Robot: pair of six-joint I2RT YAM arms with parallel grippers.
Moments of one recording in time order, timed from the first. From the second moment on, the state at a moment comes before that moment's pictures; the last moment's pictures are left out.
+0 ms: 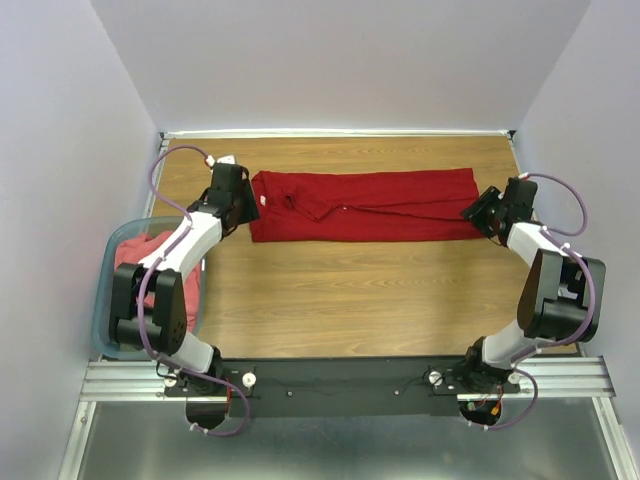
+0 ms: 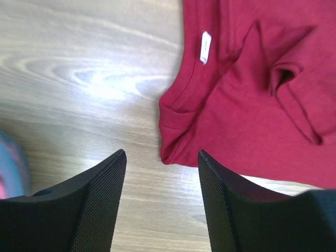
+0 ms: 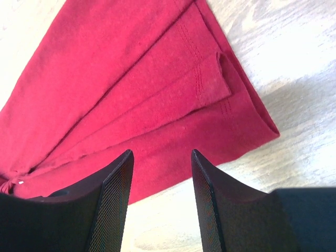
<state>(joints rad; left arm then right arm) -0.19 1.53 1.03 -0.31 -0.17 -0.40 -0.24 1.56 0.86 -0.03 -0.16 0.53</state>
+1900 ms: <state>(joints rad) -0.23 1.54 0.96 -0.11 0.03 -0.36 -0.36 1.73 0.98 0.00 -0.24 0.66</state>
